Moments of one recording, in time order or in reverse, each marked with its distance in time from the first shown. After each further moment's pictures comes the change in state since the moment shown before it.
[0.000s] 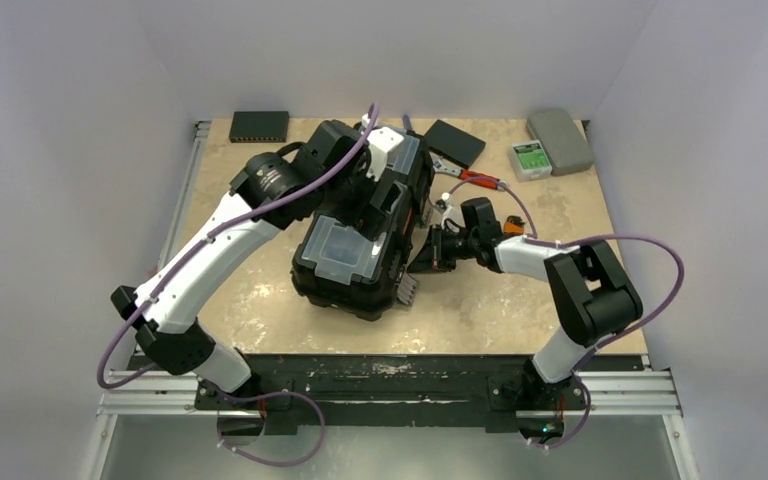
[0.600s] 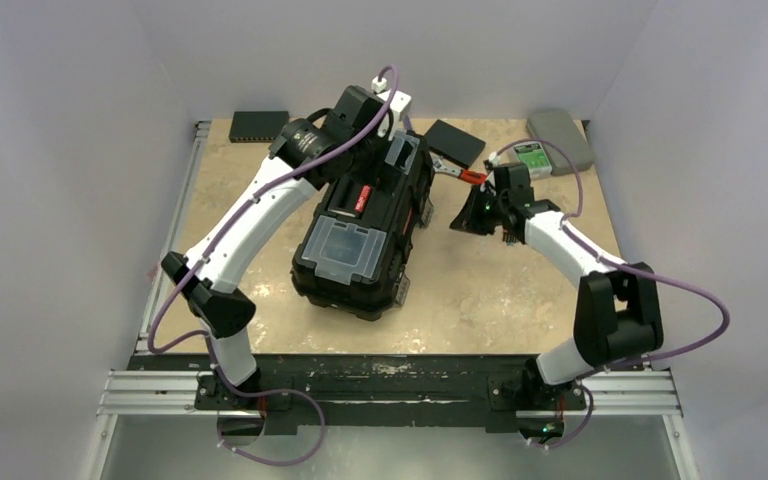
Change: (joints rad) left arm 0.077 0.268 0.281 0.019 -0.137 0.000; right arm -0.138 -0.194 0.219 -0.427 0.438 -0.071
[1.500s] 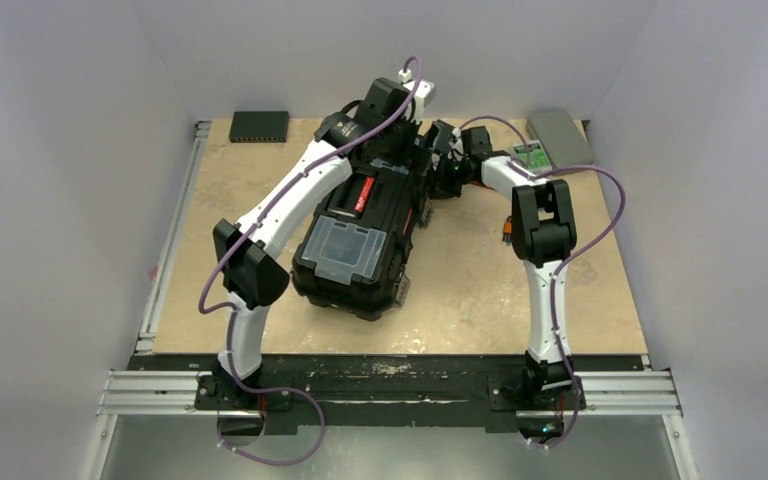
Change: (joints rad) left arm 0.082 0.274 0.076 0.313 0.182 -0.019; right arm -0.055 0.850 0.822 -0.075 -0.178 -0.019
